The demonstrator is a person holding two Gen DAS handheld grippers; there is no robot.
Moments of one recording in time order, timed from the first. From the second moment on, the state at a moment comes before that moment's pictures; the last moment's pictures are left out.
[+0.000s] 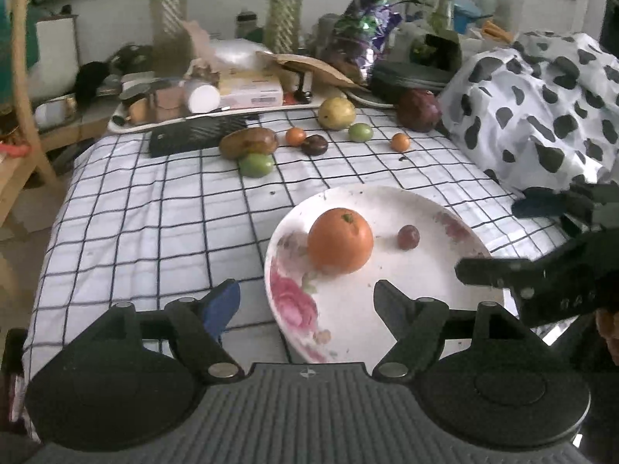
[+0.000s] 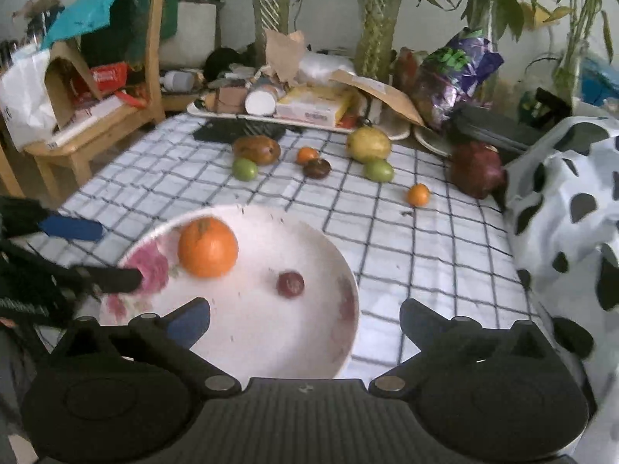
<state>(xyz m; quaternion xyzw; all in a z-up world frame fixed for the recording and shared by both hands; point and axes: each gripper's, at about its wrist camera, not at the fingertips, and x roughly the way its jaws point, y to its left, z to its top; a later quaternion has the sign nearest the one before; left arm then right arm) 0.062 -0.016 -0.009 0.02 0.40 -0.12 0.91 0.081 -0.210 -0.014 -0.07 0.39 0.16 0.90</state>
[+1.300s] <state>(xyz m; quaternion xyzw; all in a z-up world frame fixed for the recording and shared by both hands) 0.043 -0.027 0.011 0.07 0.38 -0.15 0.91 0.082 -0.225 -0.010 -0.04 0.38 0.11 0.92</state>
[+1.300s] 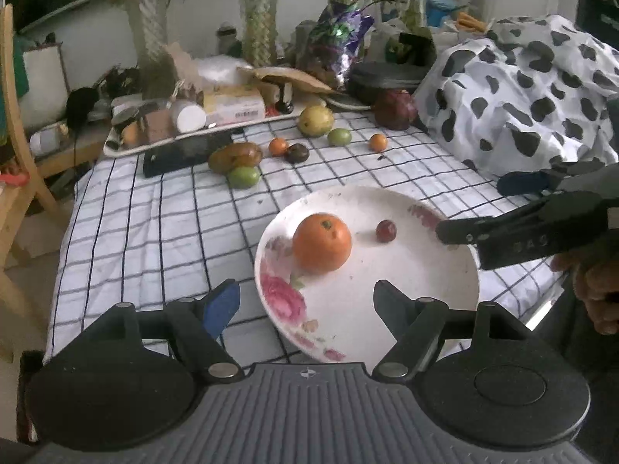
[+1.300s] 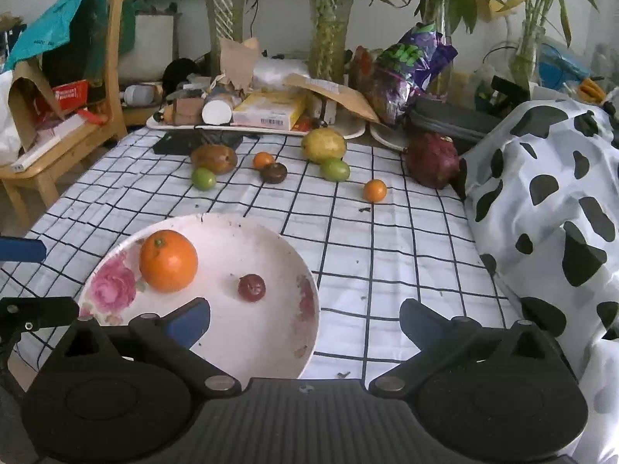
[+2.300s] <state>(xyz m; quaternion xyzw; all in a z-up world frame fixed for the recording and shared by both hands) 0.084 -0.005 -0.004 0.05 0.32 -0.14 0.94 0.101 -0.214 -0.011 -0.11 0.34 0.10 0.93</state>
